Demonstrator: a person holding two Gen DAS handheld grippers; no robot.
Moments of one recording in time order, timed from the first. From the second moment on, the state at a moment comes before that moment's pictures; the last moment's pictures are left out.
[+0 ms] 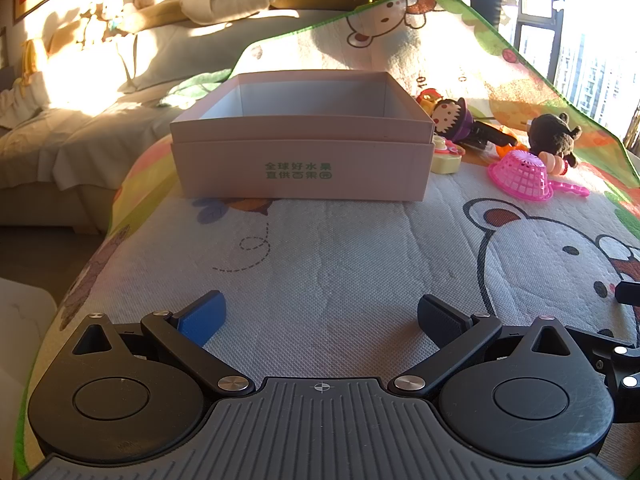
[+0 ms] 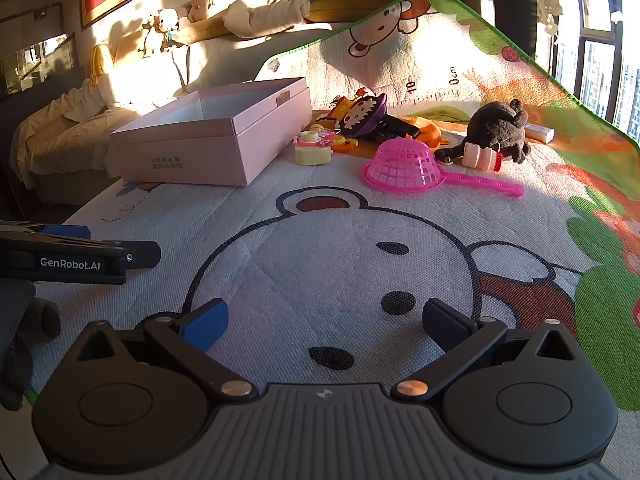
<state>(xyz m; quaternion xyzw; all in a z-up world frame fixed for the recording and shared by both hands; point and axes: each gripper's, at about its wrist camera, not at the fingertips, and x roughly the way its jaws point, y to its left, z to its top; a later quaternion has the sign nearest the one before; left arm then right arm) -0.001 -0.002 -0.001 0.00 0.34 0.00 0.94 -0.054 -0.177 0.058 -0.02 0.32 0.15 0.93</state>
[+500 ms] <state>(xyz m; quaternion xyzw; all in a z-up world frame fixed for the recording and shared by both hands) -0.003 0.001 0.001 -0.01 0.34 0.01 0.94 -0.053 -0.175 0.058 -0.03 0.32 0.15 0.93</state>
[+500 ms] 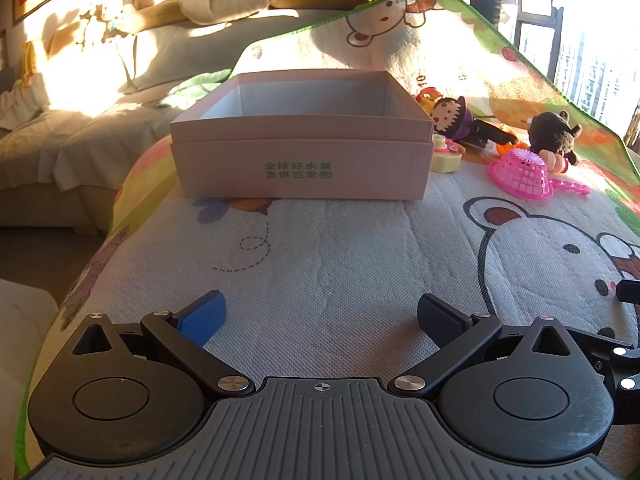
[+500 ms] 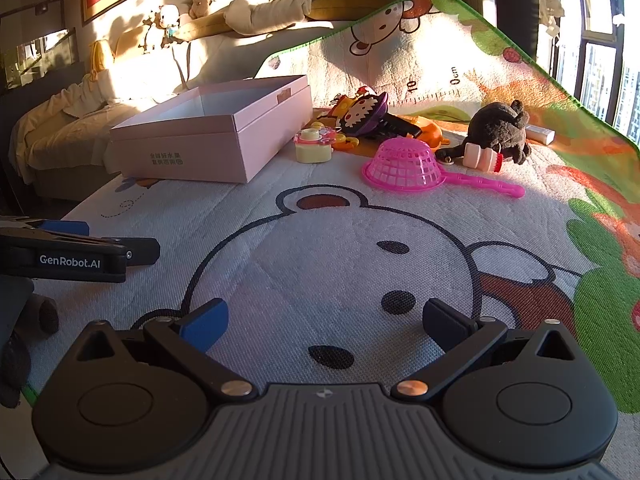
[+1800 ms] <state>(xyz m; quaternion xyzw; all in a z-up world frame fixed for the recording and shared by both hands) -0.003 0.000 -0.001 0.00 0.34 0.01 0.94 -0.052 -0.170 0.058 -0.05 0.33 0.14 0.93</state>
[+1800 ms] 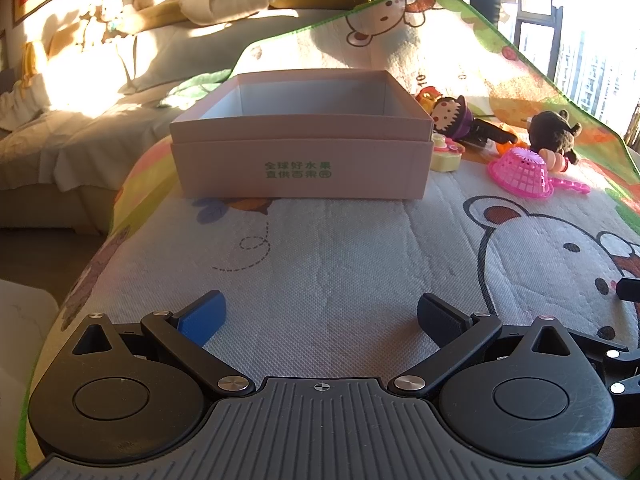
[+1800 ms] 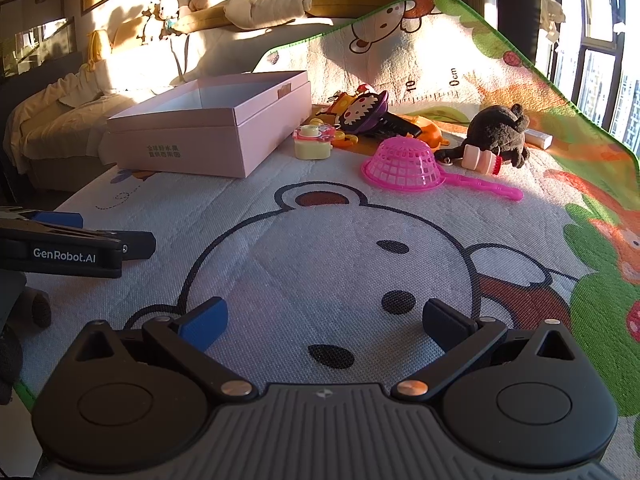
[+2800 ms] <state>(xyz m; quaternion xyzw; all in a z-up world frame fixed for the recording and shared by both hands) 0.003 -0.061 0.043 0.04 0.29 -0.07 0.95 -0.040 -0.238 0.097 0.00 0.30 0.17 0.94</state>
